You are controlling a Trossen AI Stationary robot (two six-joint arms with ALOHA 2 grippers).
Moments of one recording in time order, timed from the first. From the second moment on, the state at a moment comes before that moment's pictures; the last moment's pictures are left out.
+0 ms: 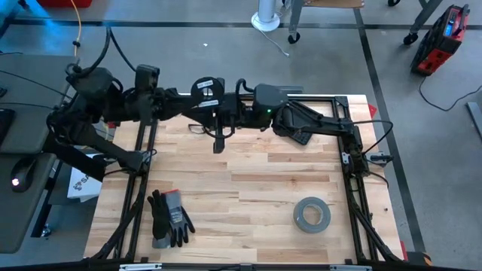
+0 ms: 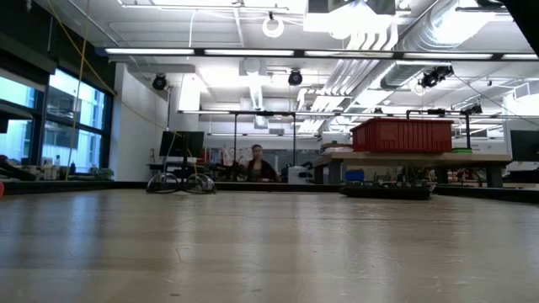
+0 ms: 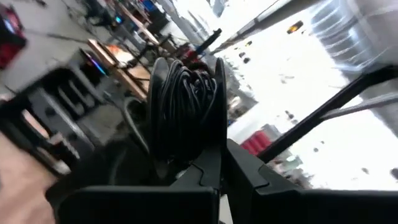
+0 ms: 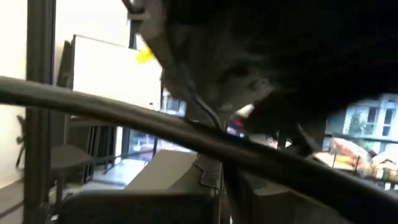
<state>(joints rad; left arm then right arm) -0.18 1.27 1.90 -0.49 -0.26 -0.81 0.01 2.05 2.32 0.00 -0.06 -0.11</state>
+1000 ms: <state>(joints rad) -0.19 1.27 1.89 -0.42 -0.33 -0.75 -0.02 2.05 2.32 0.18 -0.31 -0.09</state>
